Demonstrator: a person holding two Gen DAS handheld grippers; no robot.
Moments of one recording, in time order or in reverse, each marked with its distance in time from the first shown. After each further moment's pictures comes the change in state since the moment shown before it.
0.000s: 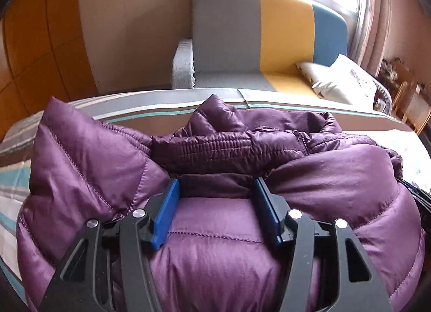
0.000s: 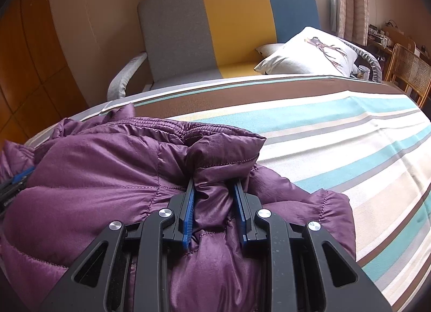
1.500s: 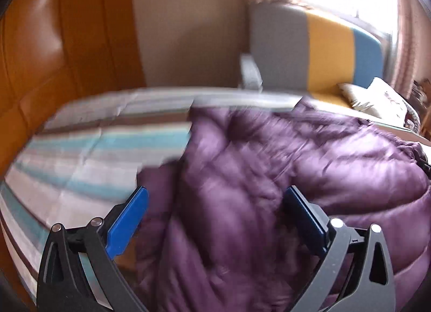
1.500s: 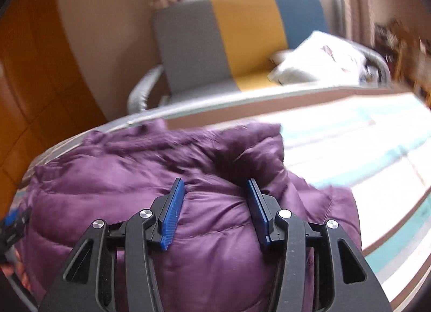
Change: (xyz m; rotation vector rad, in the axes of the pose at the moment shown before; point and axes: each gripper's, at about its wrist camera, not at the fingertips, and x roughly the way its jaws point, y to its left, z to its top) left arm -0.071 0.092 -0.058 -0.130 -0.054 0.178; right arm -0.020 0.000 0.003 0.054 -0.026 0.107
